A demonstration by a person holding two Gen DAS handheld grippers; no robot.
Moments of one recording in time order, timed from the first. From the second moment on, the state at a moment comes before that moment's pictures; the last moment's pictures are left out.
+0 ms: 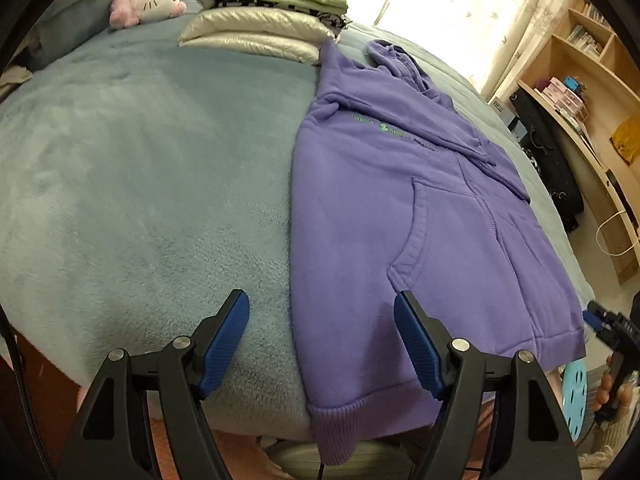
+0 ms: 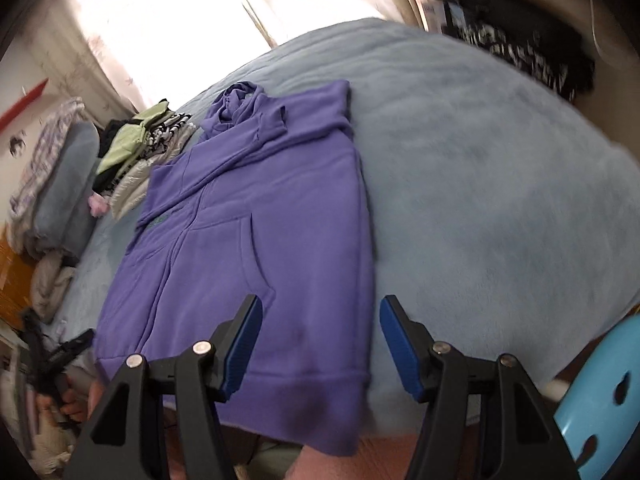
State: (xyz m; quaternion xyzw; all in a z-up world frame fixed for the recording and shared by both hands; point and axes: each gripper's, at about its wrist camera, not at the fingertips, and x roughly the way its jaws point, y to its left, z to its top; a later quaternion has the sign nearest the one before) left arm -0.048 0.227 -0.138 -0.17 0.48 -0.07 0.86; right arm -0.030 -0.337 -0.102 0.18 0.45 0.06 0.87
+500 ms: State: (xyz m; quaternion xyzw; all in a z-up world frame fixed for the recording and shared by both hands) left arm -0.027 0.220 -0.156 -0.20 0.46 -0.13 0.86; right arm -0.024 -0.328 -0.153 0.29 0.44 0.17 0.83
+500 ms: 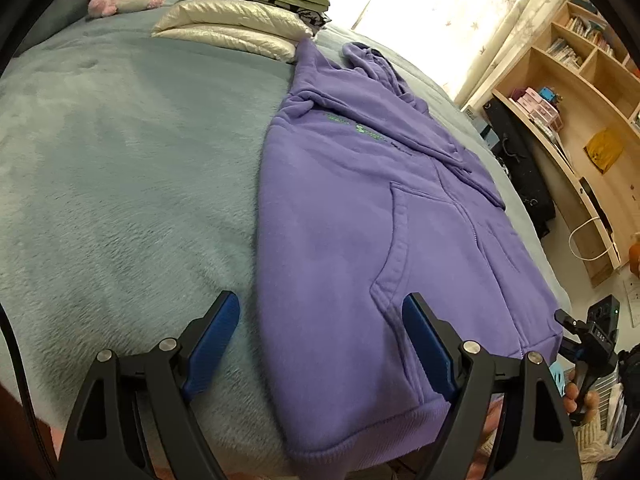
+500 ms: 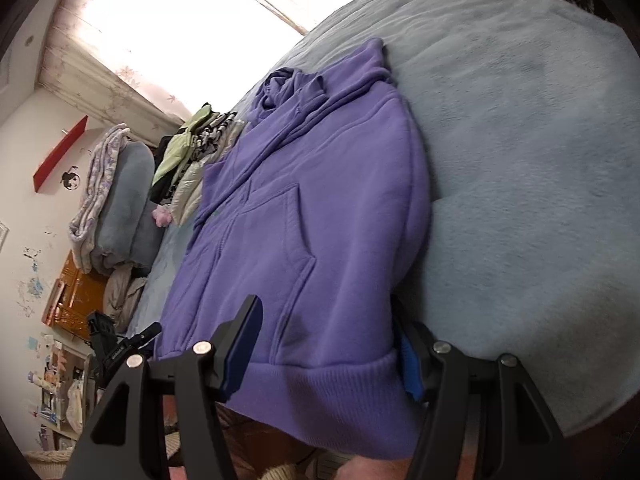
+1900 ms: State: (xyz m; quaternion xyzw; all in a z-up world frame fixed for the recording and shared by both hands) left arm -0.099 0.188 -0.046 -0.18 0.48 -0.18 0.84; right arm -0.126 -0.304 -0.062 0.21 0.43 0.23 0.85
